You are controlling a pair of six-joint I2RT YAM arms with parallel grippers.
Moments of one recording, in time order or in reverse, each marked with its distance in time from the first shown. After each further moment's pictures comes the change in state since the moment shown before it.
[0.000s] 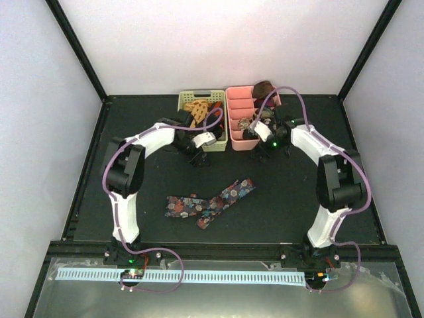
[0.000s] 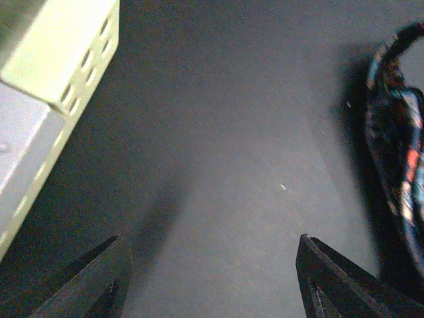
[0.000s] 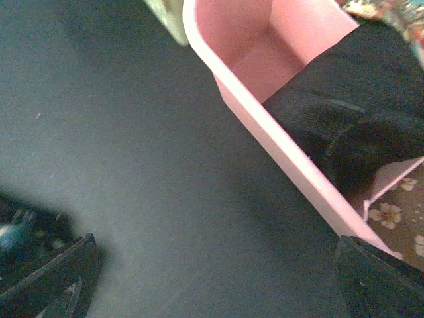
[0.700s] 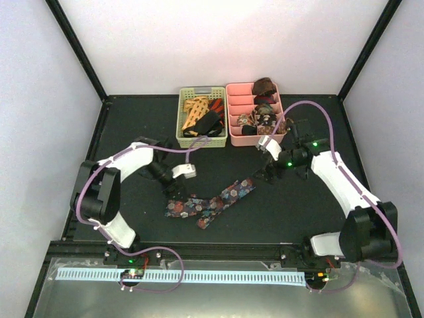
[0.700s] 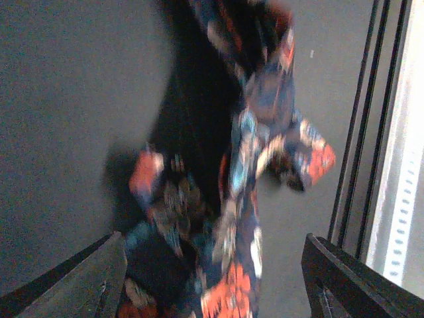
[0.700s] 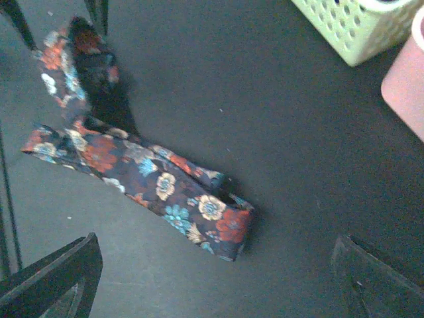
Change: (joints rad) left arm 0.049 -0.315 -0.322 -0.302 0.087 0.283; right arm 0.000 -0.401 -0.231 -0.124 -0.224 -0.055
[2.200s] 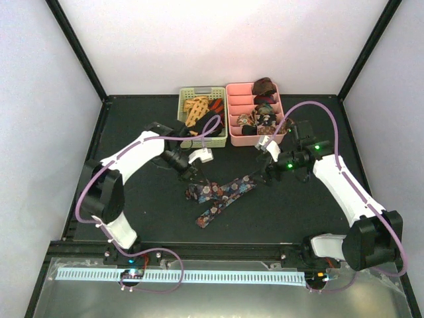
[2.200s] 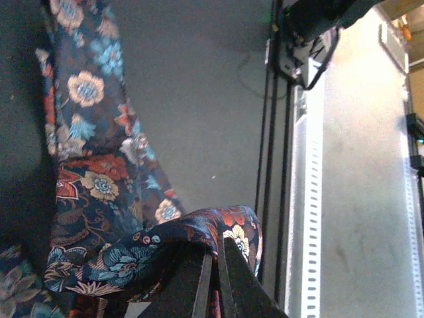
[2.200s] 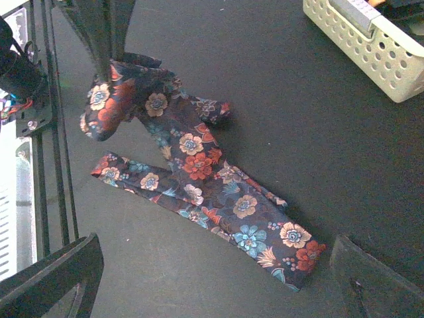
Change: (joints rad) left arm -0.125 0.001 0.222 -0.131 0.241 -0.152; right arm 0.029 -0.099 -0.002 -0.036 -0.142 0.076
